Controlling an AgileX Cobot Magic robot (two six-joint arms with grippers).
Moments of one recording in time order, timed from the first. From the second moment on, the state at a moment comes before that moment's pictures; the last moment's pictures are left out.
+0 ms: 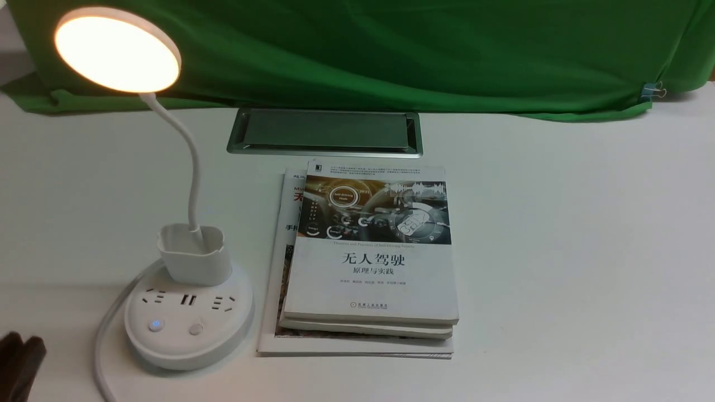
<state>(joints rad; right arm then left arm) 0.04 0.00 0.01 0.04 0.09 0.03 -0.13 0.00 0.01 0.01 0.12 0.18</state>
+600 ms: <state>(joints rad) 0.04 0.00 0.01 0.04 0.09 0.03 -0.13 0.13 -0.28 -0.22 -0.19 0.00</state>
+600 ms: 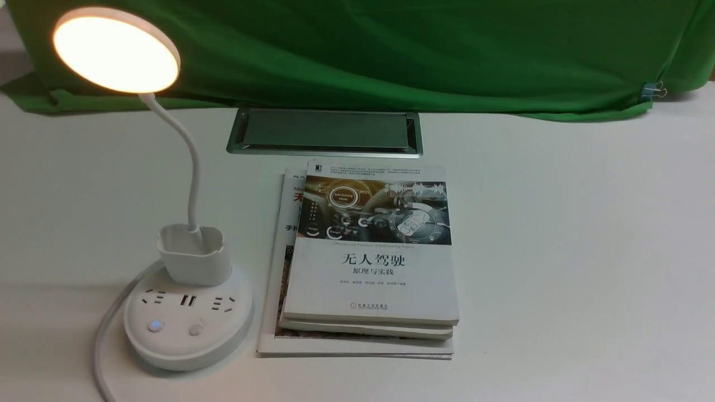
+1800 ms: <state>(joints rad) 0.04 0.00 0.01 0.04 0.09 0.03 -0.34 1.25 -0.78 -0.12 0.79 0.06</state>
